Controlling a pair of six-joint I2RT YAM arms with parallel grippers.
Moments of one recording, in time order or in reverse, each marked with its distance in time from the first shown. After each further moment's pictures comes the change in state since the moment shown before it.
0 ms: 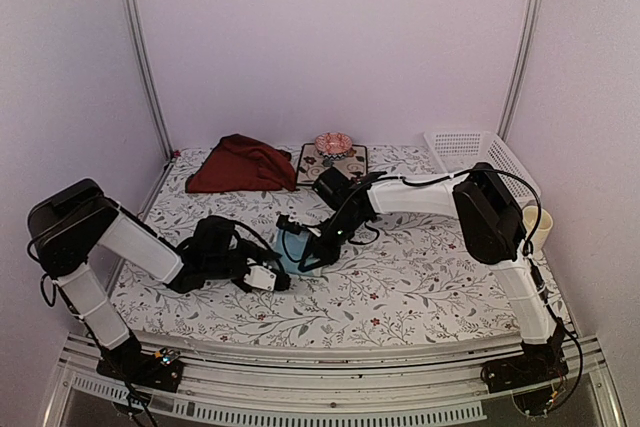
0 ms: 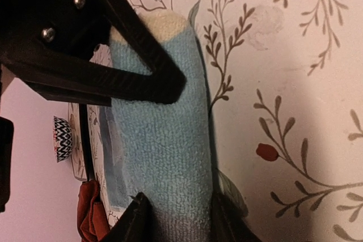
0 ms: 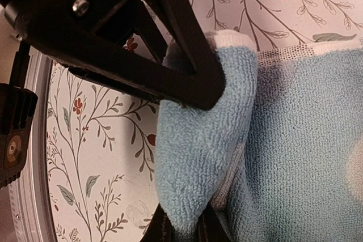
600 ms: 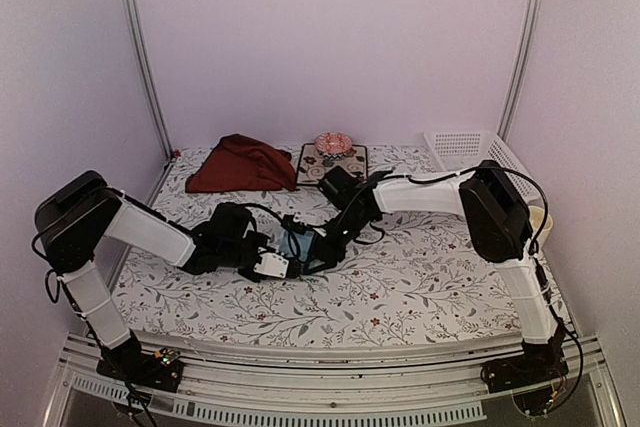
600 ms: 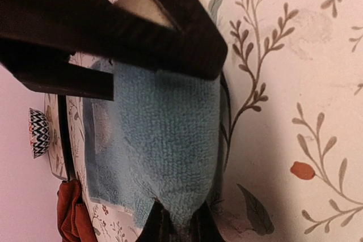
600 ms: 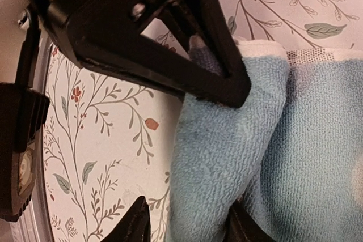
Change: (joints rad) left arm -0.010 0.048 0.165 -0.222 -0.044 -0.064; right arm -0.014 -0.021 -0.034 0.004 0.005 -0.012
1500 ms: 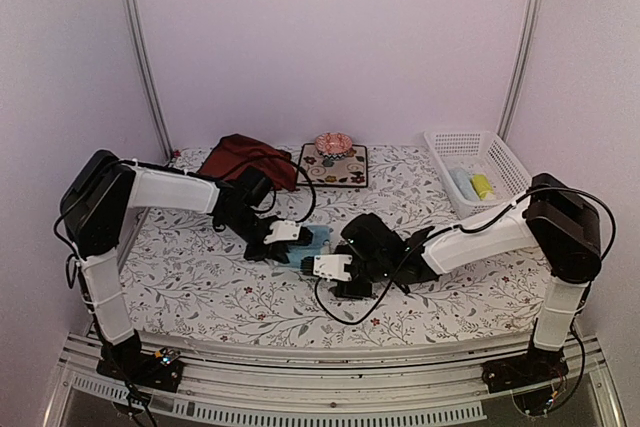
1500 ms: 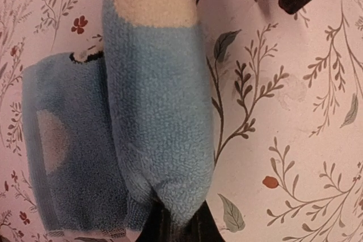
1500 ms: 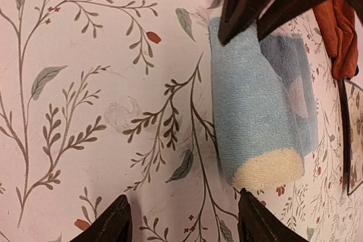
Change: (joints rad) left arm 0.066 0.164 0.531 -0.840 0.229 -0.256; right arm 0.181 -0.478 -0.787 0.655 0.686 -0.225
